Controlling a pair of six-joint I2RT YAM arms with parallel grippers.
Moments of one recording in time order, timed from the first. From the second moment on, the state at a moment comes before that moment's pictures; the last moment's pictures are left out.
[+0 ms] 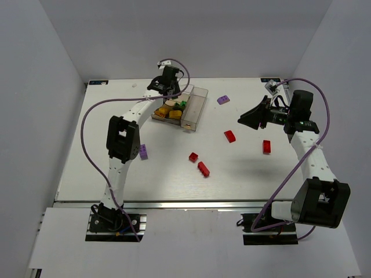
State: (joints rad) left arm -0.44 2.30 2.11 -0.45 -0.31 -0.47; right arm -0.10 1.30 1.05 -0.22 -1.24 -0.03
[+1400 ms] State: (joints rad) left arm -0.30 2.23 1.84 -0.13 0.20 -1.02; right arm -0.09 1.37 1.09 -0.37 -1.19 -0.23
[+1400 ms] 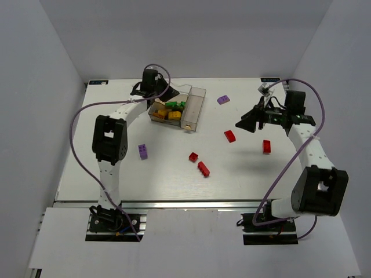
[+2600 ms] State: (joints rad) left arm -0.28 1.20 0.96 -0.40 -0.22 -0.33; right arm 0.30 1.97 1.35 -0.48 -0.07 -0.29
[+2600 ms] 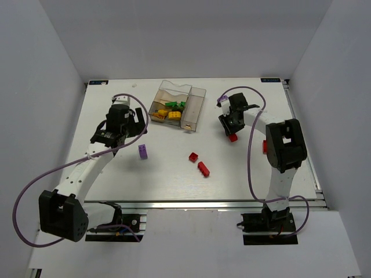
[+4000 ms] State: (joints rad) left arm -0.35 1.24 0.77 -0.08 0.55 -0.58; right arm 0.45 2.28 1.97 -0.32 -0.12 0.35
